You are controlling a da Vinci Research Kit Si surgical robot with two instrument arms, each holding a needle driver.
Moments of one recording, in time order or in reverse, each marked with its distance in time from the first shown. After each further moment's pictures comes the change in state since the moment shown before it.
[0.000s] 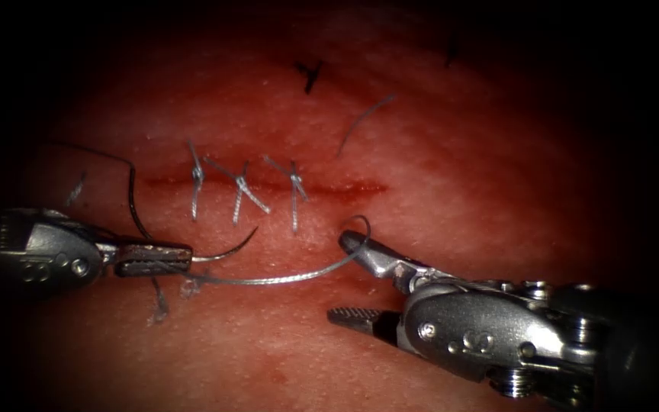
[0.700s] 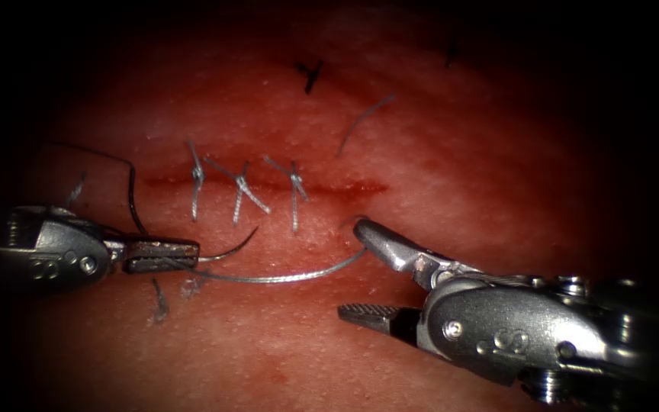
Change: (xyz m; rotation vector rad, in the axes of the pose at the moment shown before) right arm 0.003 0.003 -0.001 -0.016 0.025 0.035; left arm 0.000 0.000 0.001 0.025 -0.010 0.000
